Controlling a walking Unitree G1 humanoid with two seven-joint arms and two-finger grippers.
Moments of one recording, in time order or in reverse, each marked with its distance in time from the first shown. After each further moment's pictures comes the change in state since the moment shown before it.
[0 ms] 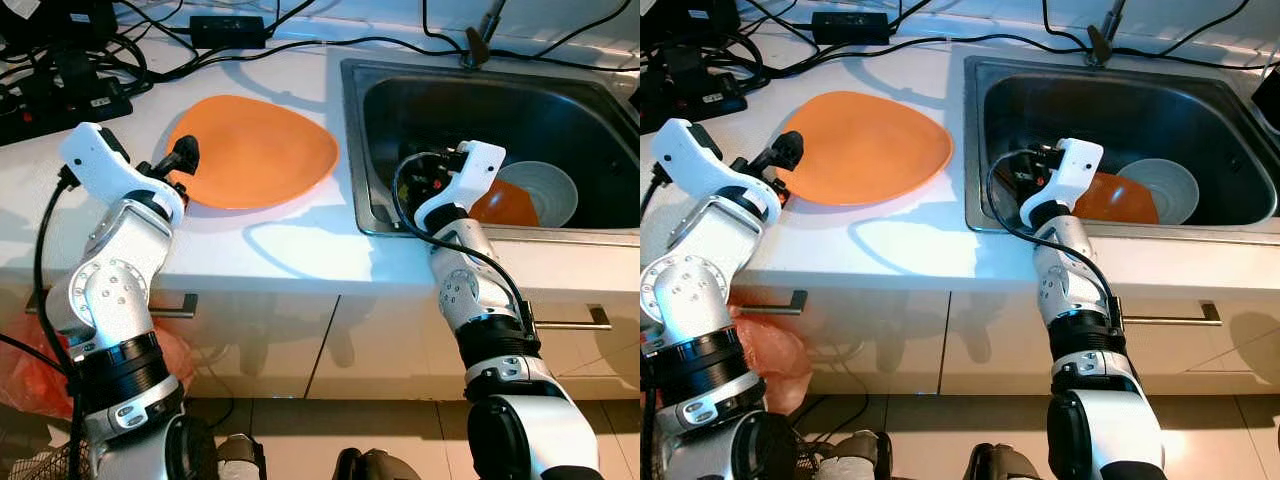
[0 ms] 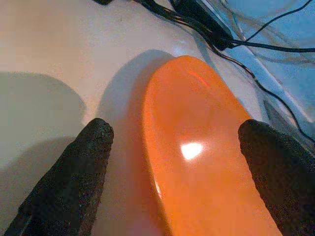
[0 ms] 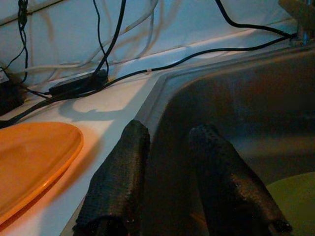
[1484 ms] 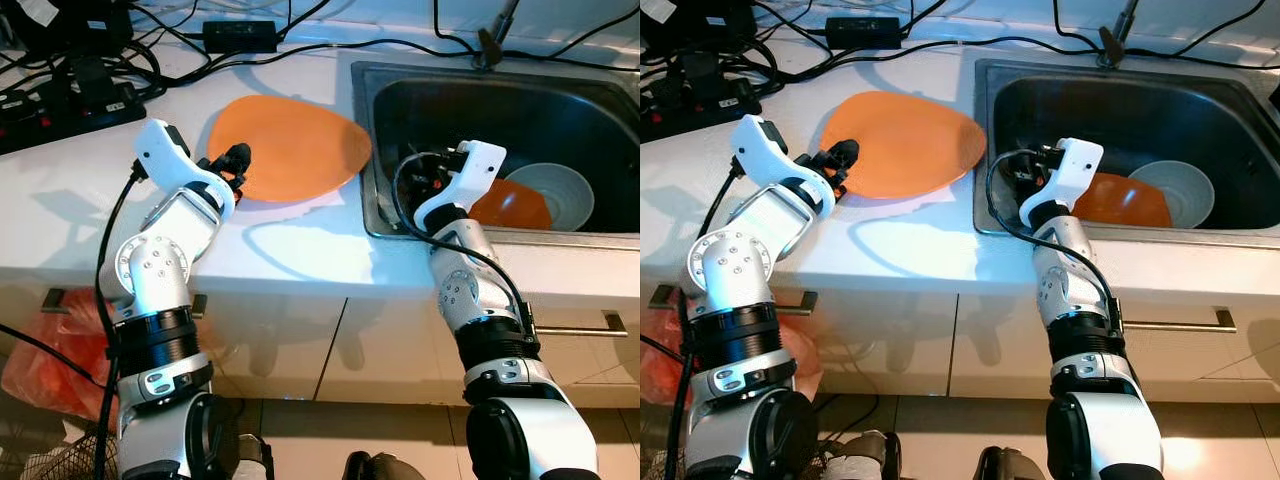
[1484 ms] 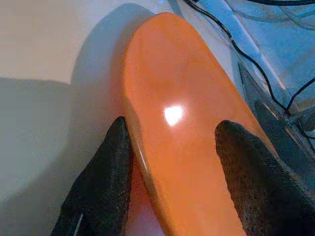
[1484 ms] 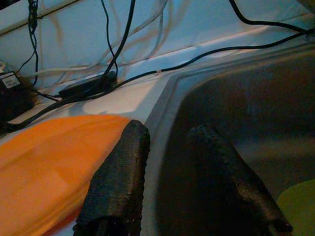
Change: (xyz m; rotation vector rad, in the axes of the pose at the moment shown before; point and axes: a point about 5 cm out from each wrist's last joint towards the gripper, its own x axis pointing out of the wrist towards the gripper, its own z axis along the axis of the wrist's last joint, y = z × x) left arm 0.020 -0.034 -0.033 -0.058 0.174 -0.101; right arm -0.001 0.002 0.002 0.000 -0.007 0.003
